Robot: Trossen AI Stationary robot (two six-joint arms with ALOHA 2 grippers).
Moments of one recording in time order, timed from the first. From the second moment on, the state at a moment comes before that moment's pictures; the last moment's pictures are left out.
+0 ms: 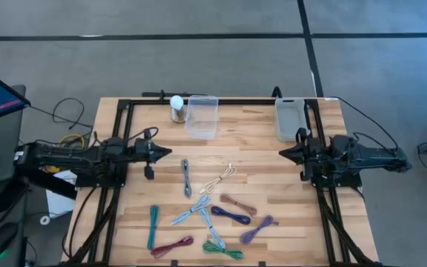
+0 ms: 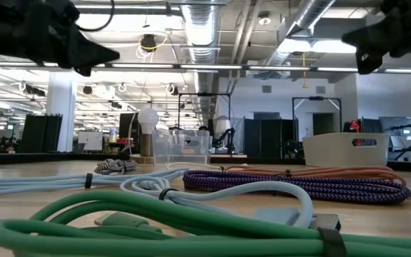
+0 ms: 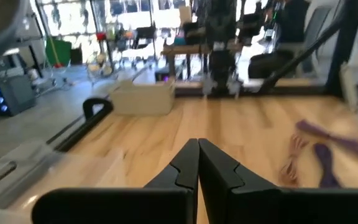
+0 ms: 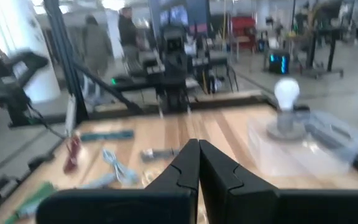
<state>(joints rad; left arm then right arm) 0.03 0.36 0.13 0.33 -0.11 0.11 0.02 0.08 0.20 -0.15 0.09 0.07</state>
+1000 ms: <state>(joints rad) 0.19 0.37 0.13 0.36 0.06 0.12 0.02 0.90 0.45 0.07 0.10 0.03</state>
